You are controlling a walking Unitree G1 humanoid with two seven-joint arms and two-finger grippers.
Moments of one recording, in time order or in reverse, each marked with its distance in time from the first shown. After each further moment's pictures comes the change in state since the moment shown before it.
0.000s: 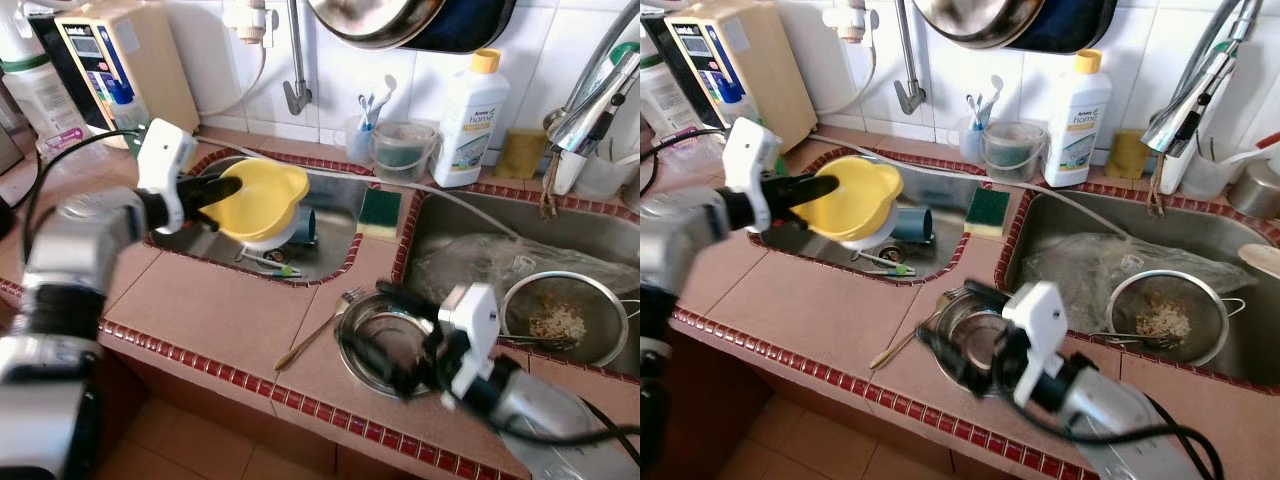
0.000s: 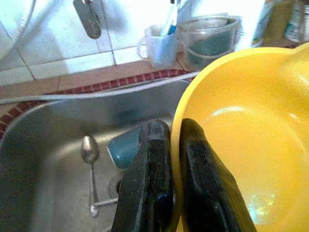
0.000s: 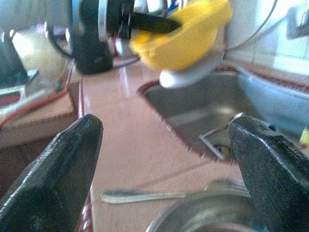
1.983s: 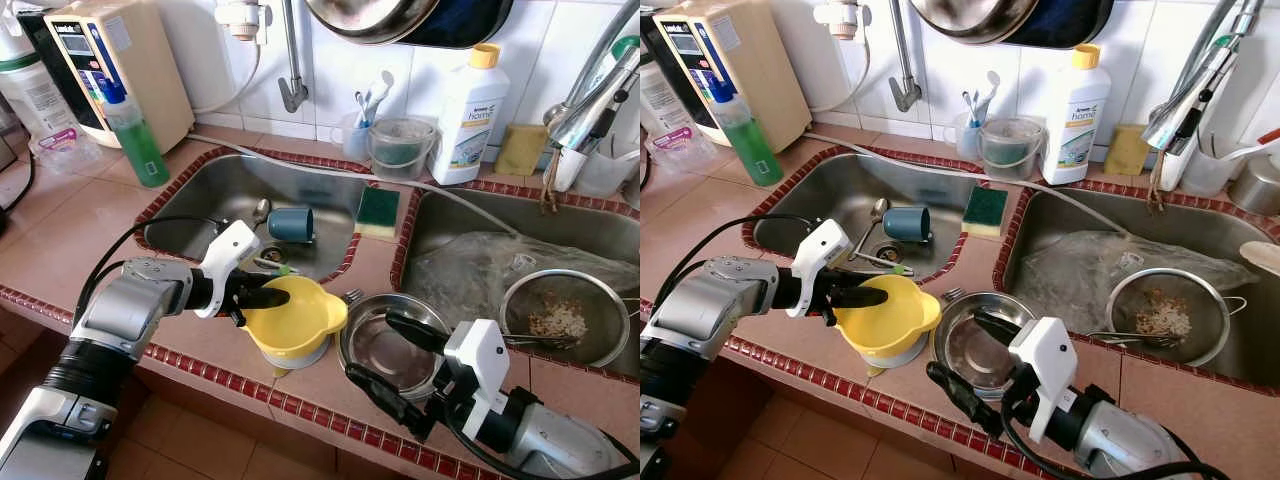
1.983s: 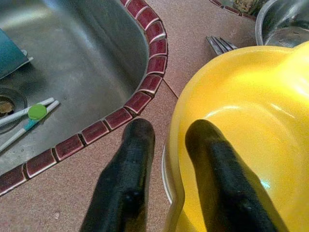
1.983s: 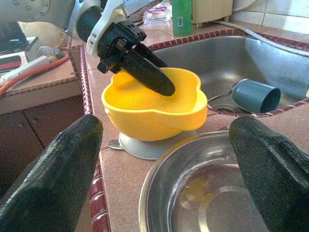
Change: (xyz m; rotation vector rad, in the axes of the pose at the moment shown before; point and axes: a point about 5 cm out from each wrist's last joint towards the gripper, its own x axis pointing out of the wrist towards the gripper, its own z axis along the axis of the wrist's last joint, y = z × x) left arm -0.001 -0.068 -0.069 -0.021 0.379 -0.440; right arm -0.030 0.011 -0.021 -0.022 0.159 0.037
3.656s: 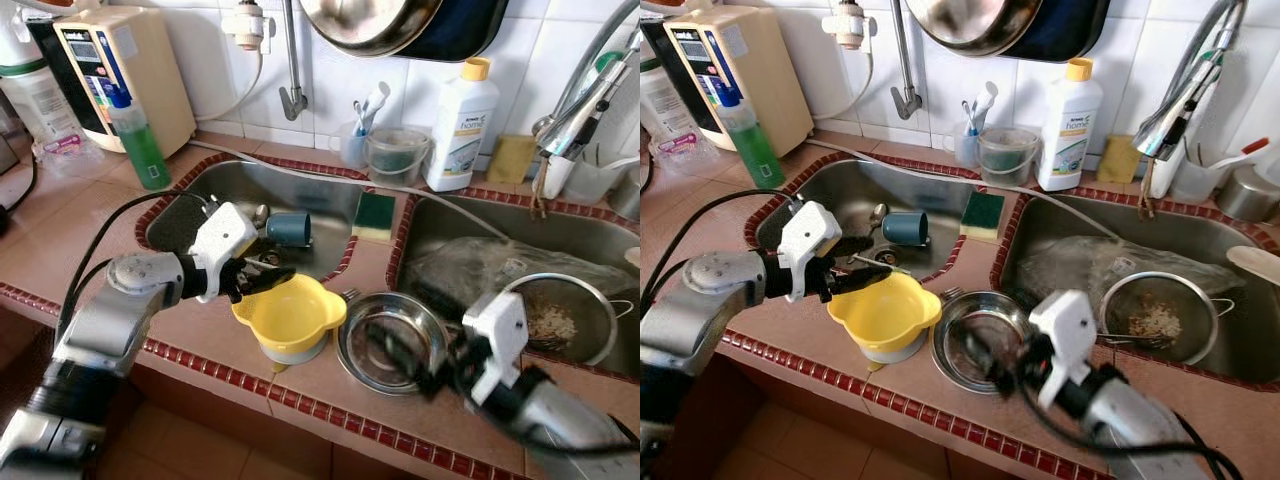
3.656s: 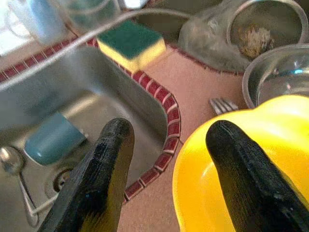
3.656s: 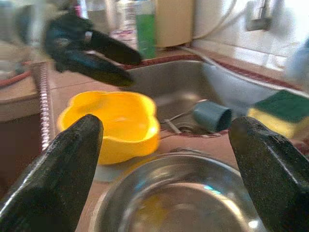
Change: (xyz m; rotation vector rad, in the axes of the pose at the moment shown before) left arm -0.015 -0.004 0.019 0.243 -0.202 0.103; right arm 0.002 -0.021 0.009 -0.036 -0.076 -0.128
